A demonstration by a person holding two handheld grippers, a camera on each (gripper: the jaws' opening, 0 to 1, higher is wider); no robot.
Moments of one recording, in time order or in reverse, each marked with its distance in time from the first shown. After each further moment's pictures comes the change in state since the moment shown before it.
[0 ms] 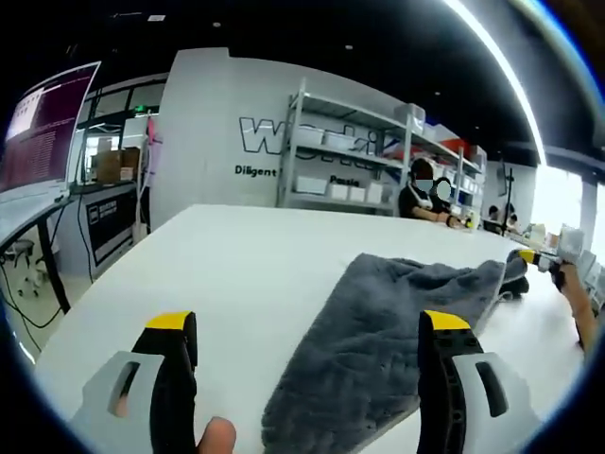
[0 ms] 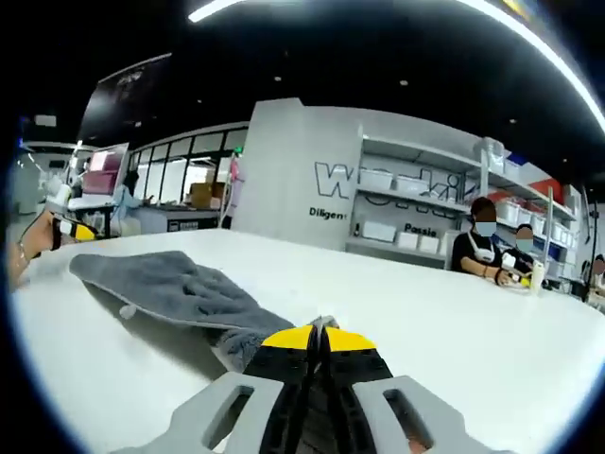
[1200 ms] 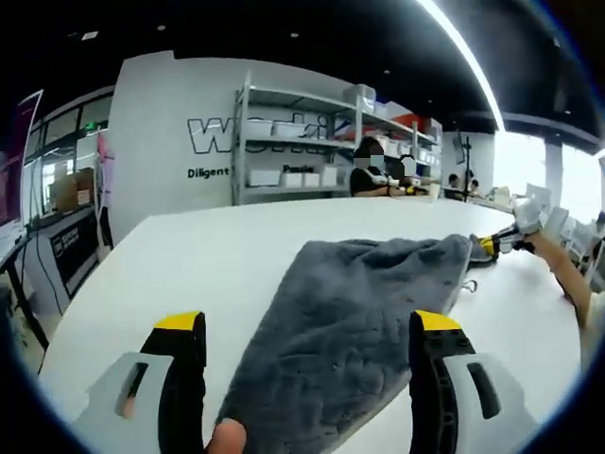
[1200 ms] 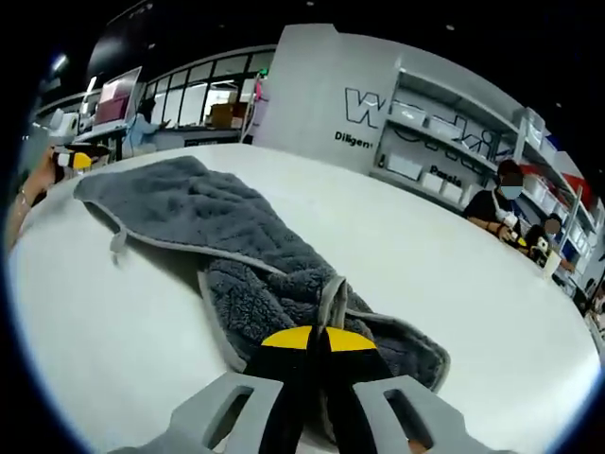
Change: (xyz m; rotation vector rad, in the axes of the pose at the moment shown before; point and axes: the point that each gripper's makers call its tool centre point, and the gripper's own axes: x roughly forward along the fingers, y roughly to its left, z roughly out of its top) left arm 0.010 -0.062 -0.004 0.158 0.033 -0.250; right arm 0.005 0.009 -0.077 -0.118 0.336 0.087
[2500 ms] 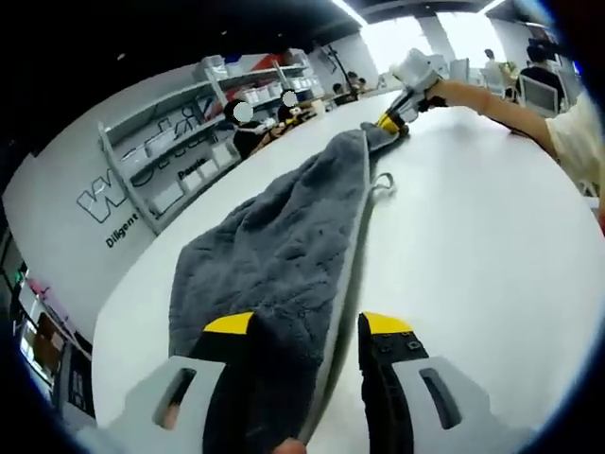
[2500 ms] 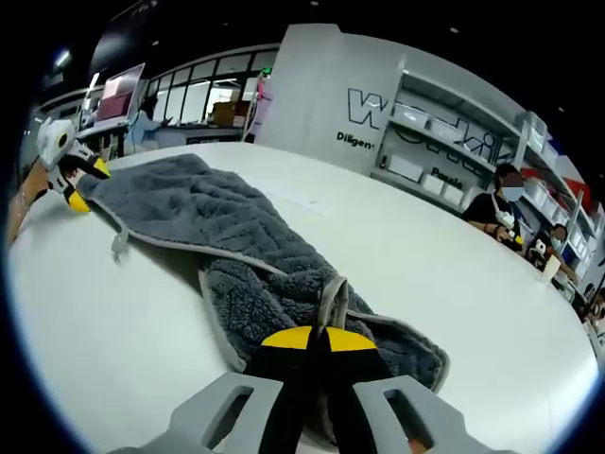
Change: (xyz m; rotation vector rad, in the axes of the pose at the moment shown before) left arm 0.027 -0.089 -0.052 0.623 0.231 -0.233; right arm -0.001 0.001 0.002 -0.018 0.002 0.000
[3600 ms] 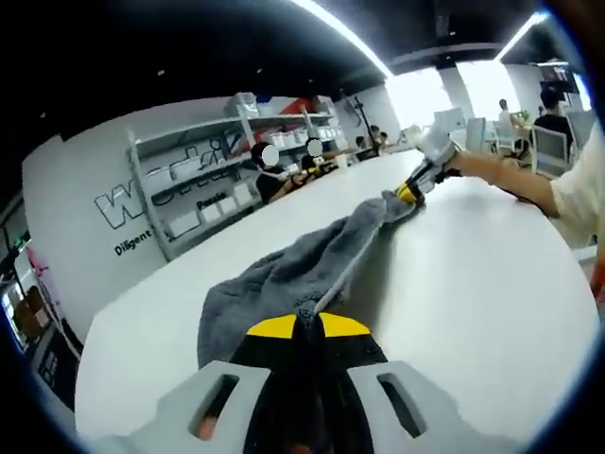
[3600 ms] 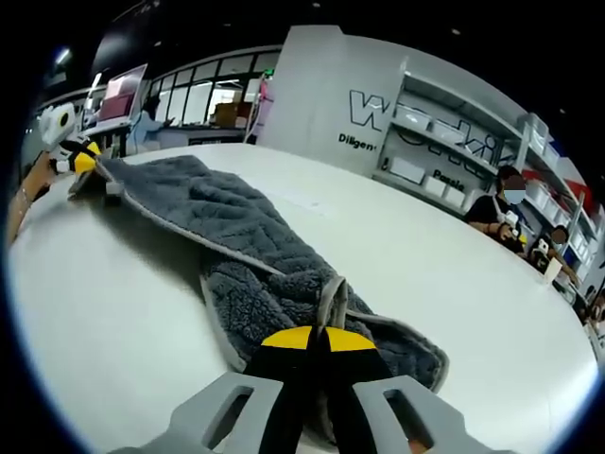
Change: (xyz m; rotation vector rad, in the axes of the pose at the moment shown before) left arm -0.033 0.016 0.044 -0.161 -0.264 0.041; right arm 0.000 -0.001 0.001 -0.006 -0.008 0.008
